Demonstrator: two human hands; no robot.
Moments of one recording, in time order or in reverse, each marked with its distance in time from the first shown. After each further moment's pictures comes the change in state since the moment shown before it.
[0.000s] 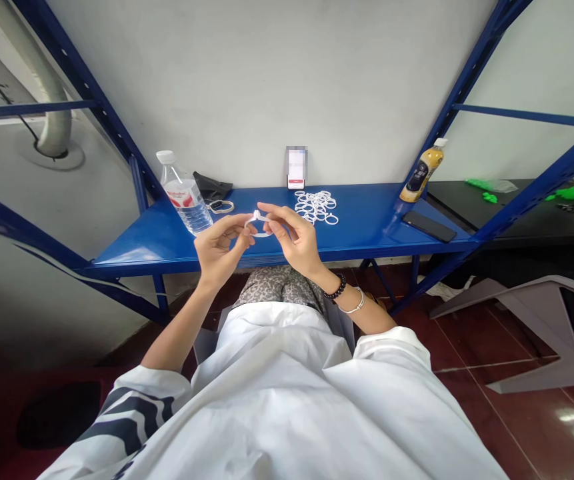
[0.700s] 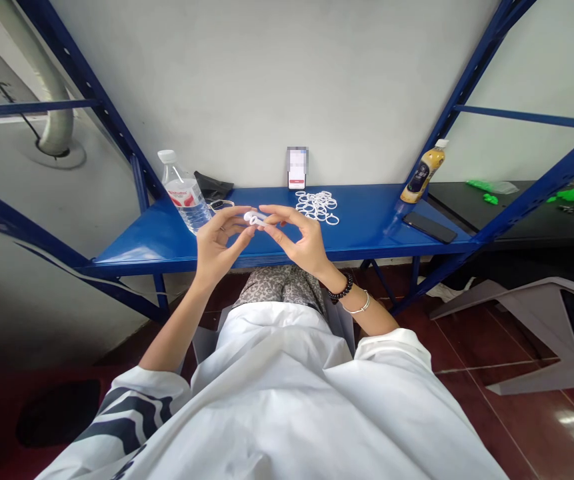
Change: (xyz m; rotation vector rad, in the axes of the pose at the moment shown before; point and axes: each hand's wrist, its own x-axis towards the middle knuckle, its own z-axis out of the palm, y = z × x) left_hand 0.007 -0.001 -0.009 0.046 -0.090 -0.017; right_hand 0.006 -0.010 -0.010 -0.056 -0.050 -0.075
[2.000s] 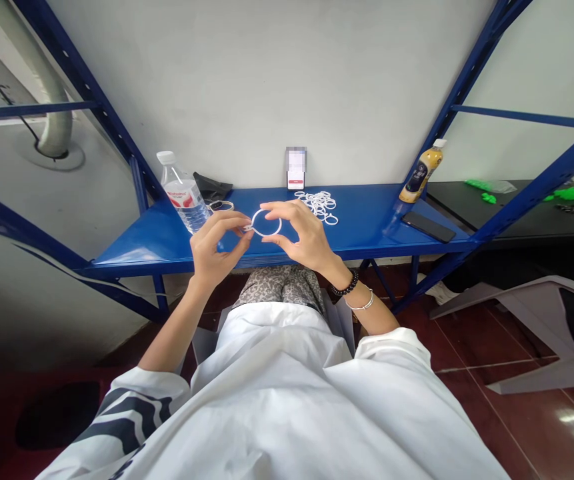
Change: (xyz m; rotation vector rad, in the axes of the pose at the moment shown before) left_hand 0.002 0.005 -0.006 0.422 0.017 0.418; right_hand 0.008 0.006 -0.015 -0.302 -0.034 -0.353
